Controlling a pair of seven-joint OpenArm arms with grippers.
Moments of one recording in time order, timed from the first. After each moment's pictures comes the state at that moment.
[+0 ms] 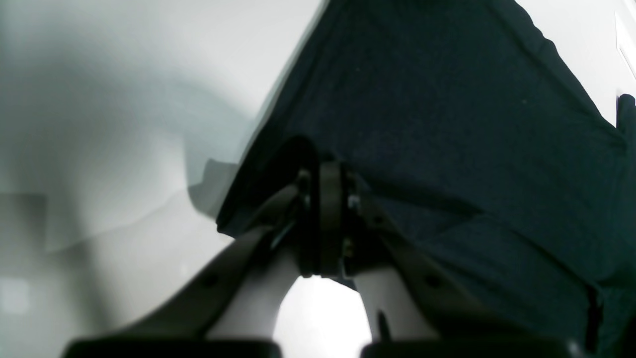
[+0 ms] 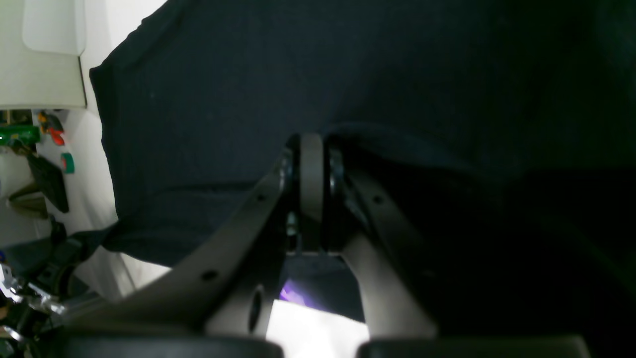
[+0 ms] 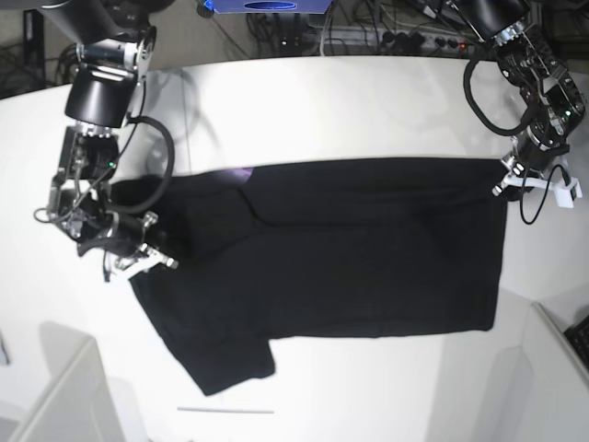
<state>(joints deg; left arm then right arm) 8.7 -10.2 -41.6 97.7 -36.9 -4.6 58.9 14.8 8.2 16.0 76.3 42.5 7.7 -67.2</state>
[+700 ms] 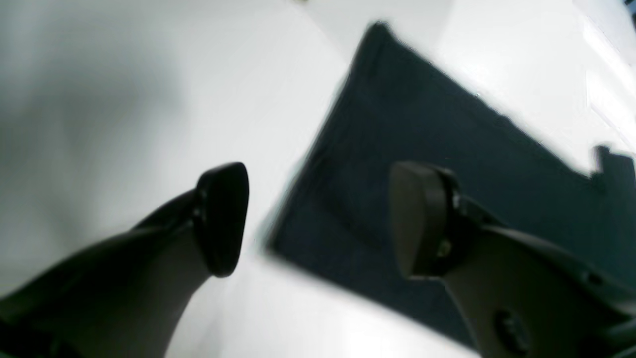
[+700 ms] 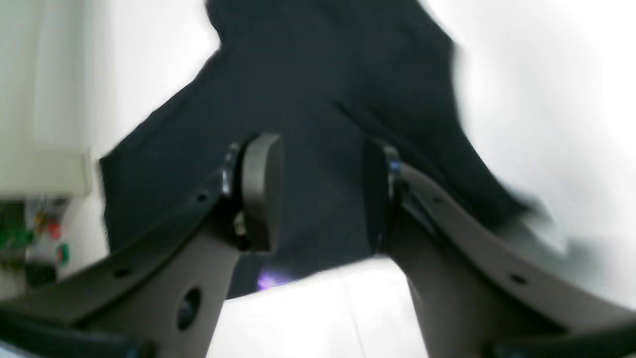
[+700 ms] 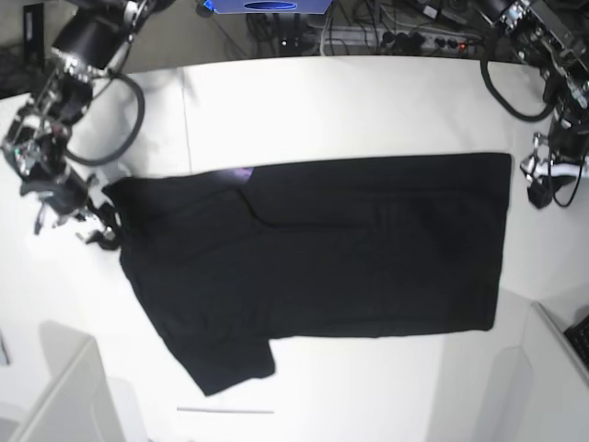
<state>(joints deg) 13.9 -9.5 -51.7 109.2 -39.1 -5.7 58.8 -0.6 7.8 30.4 102.2 42.4 -2.3 -66.9</state>
